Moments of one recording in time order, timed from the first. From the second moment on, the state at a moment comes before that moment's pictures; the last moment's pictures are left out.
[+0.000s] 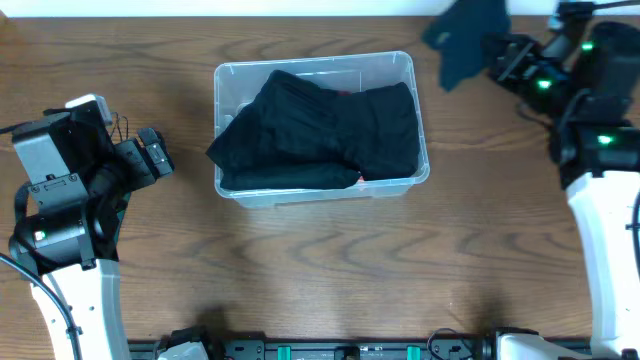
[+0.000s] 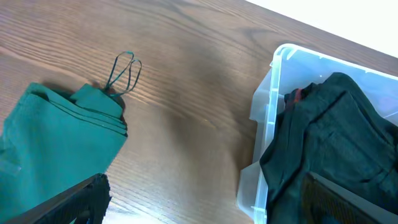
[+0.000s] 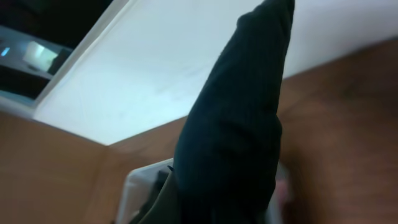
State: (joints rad) left arm 0.30 1.09 1.22 -0.90 0.13 -0.12; right arm -0.02 1.40 1.35 -0.34 -0.45 0.67
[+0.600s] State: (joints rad) left arm 0.30 1.09 1.22 -0.90 0.13 -0.12; right arm 0.48 1.42 1.33 -0.25 0.08 1.01
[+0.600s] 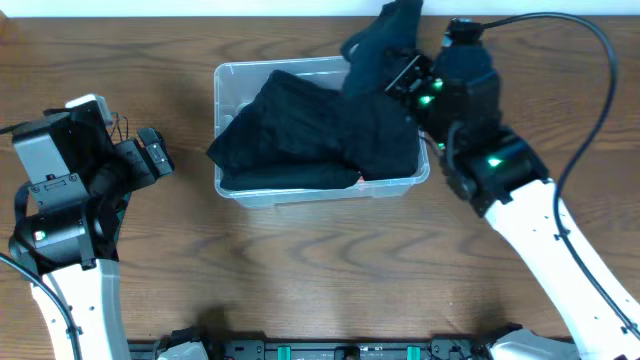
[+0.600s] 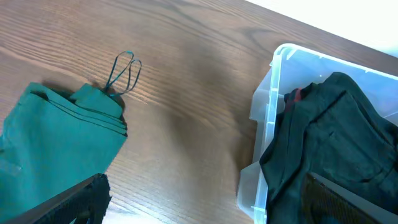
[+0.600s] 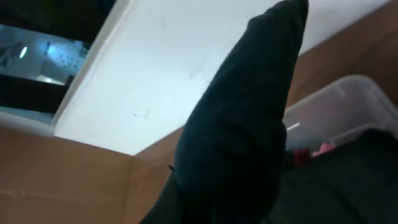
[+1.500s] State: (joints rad) left arm 0.30 1.09 1.22 -0.90 0.13 -0.12; right arm 0.52 1.57 1.32 -0.60 0.11 1.25
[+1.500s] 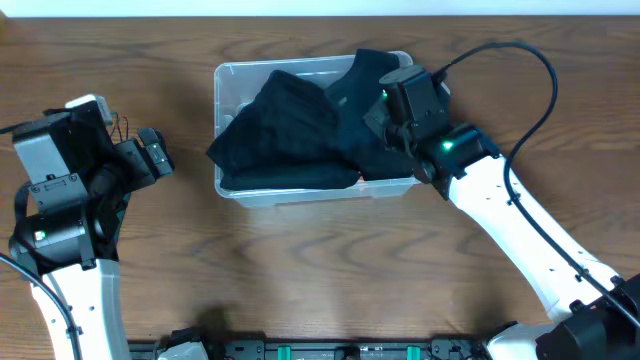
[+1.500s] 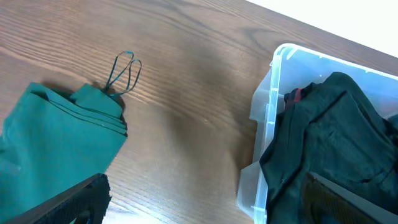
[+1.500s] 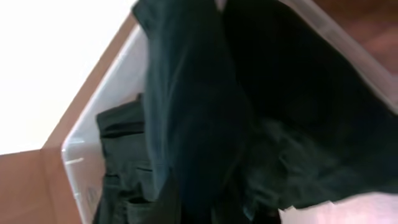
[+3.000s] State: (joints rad) left arm 0.30 1.09 1.22 -0.90 0.13 -0.12; right arm 0.50 1.32 1.32 -0.50 0.08 1.17
